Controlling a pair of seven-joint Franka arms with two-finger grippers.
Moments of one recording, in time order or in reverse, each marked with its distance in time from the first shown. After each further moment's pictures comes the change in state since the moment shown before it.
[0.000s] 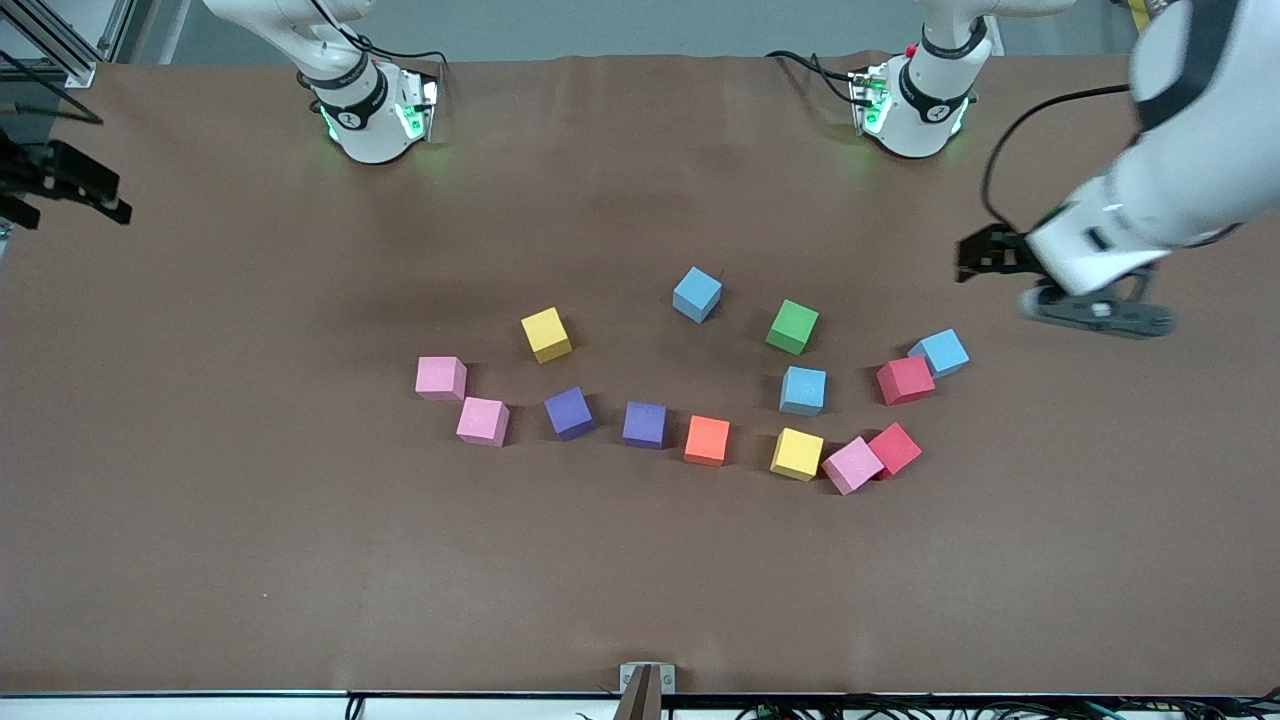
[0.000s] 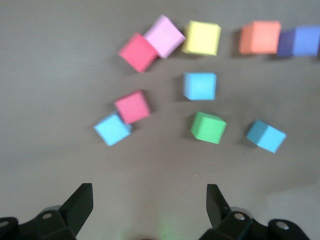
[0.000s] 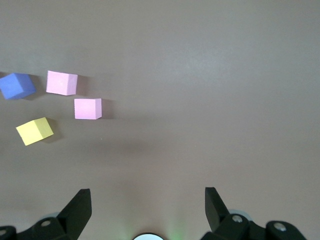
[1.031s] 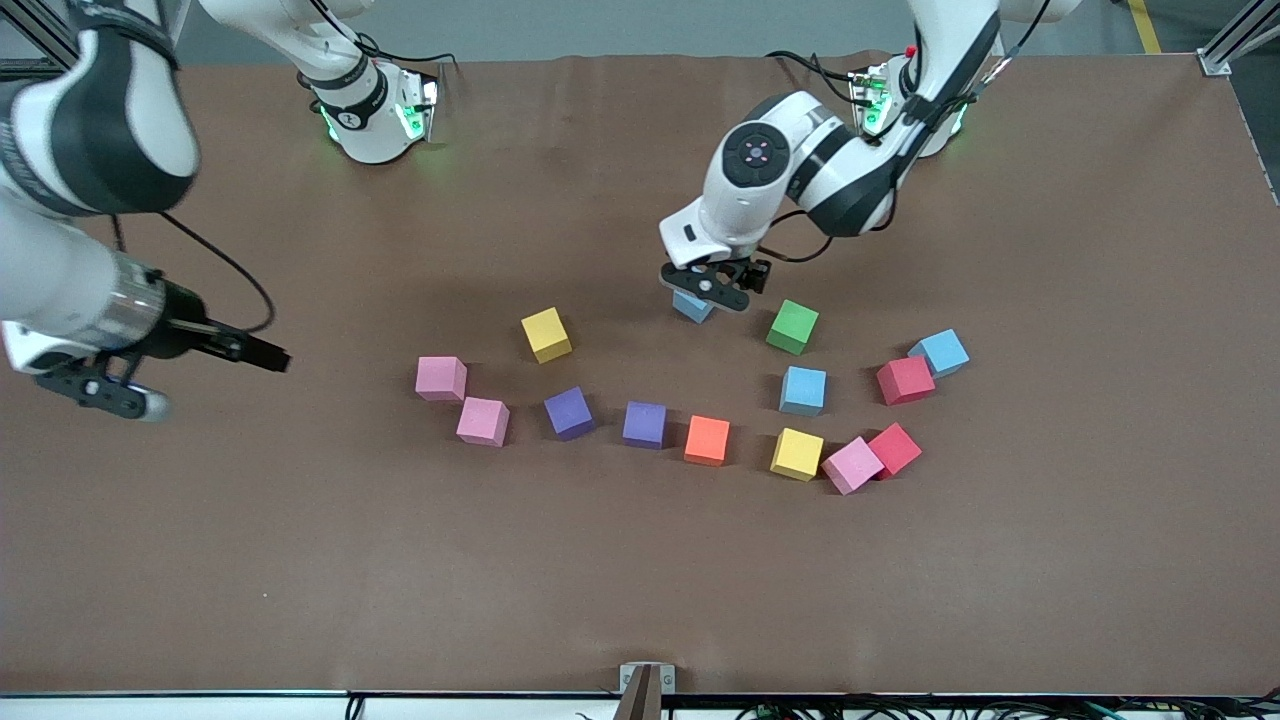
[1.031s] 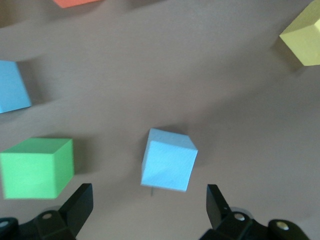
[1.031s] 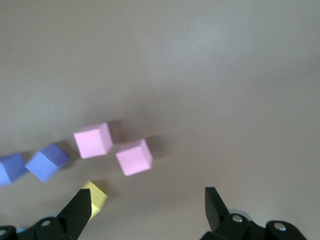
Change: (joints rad) left arm -0.199 0.258 -0.371 -0.364 0.187 0.704 -0.450; right arm 0.174 0.279 0.013 0.000 0.105 0.270 0.595
